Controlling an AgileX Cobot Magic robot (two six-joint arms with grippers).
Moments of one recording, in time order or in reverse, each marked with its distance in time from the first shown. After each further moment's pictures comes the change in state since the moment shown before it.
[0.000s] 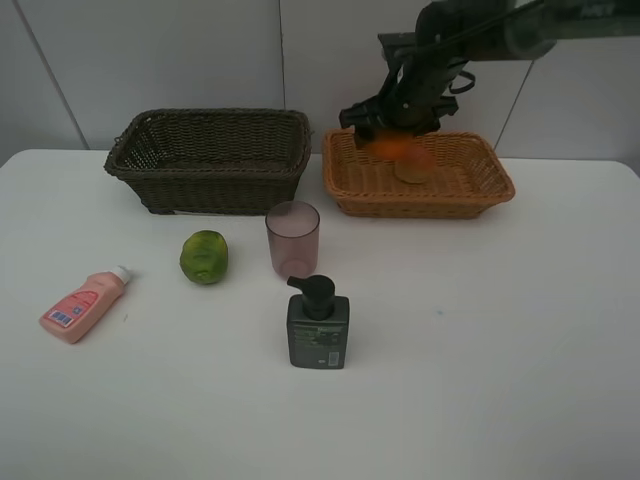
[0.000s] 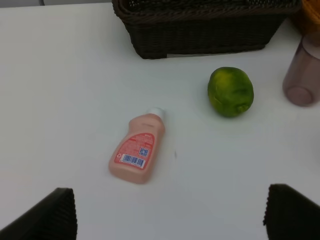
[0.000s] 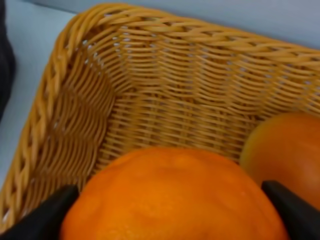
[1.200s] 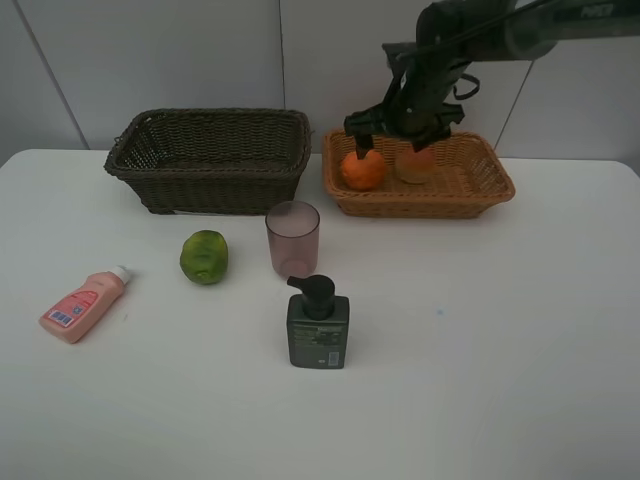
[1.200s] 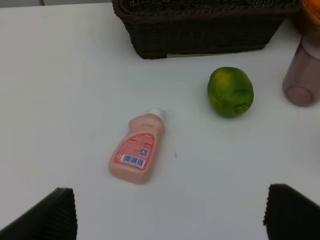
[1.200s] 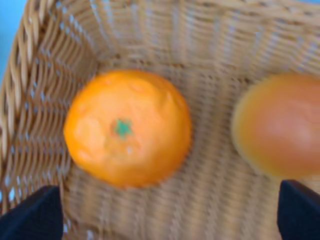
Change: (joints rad) left arm 0.000 0.000 0.000 0.000 0.000 0.000; right arm 0.000 -0.027 0.001 -0.006 0.128 0.029
